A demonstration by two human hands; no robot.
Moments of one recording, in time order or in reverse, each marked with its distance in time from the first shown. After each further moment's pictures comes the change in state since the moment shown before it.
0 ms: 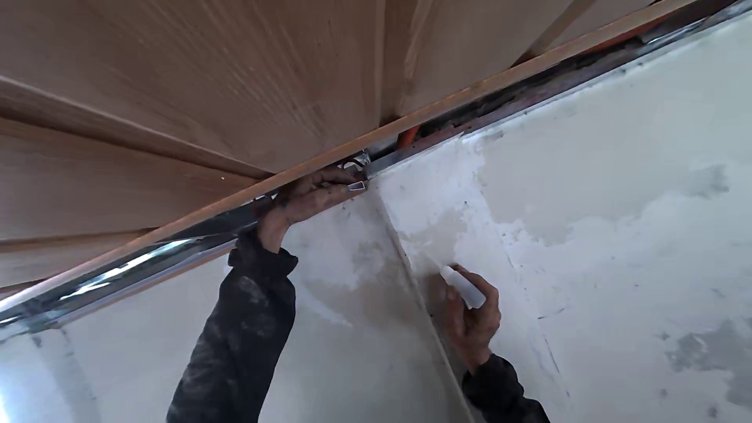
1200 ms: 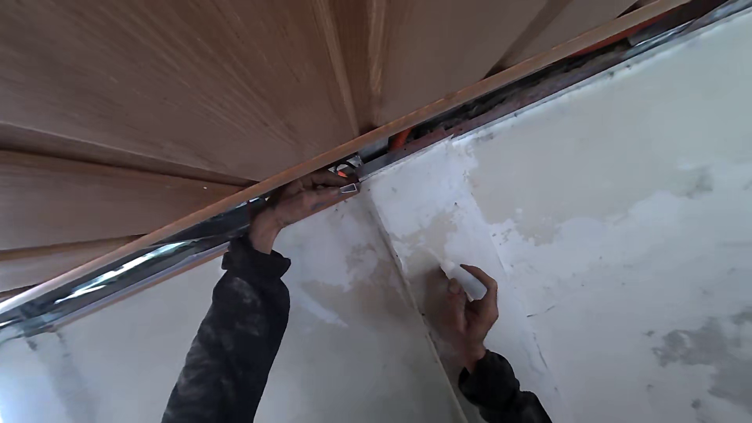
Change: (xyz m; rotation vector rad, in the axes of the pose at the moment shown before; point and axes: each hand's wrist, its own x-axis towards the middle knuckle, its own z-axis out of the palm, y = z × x) left_hand 0.000 -0.002 -0.001 -0.046 0.006 -0.047; right_hand 0.016 -0.010 -0.005 0.096 0.042 0.081
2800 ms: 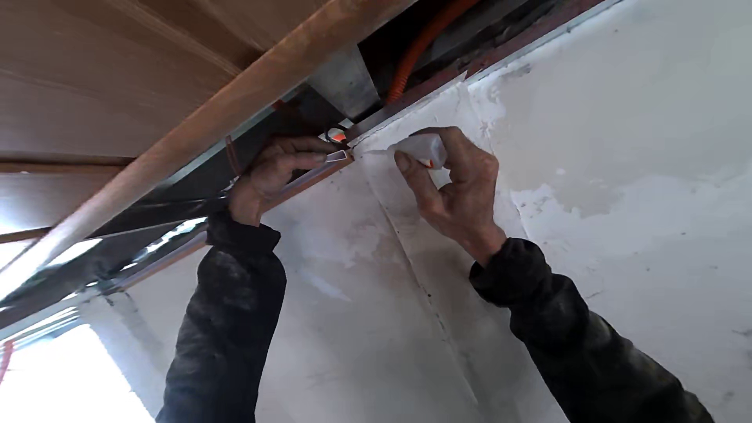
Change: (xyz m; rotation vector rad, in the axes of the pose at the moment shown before) left_hand 0.004 0.003 -0.006 -0.077 -0.005 -0.153; right_hand 0.139 -0.005 0.049 0.050 -0.302 -0.185
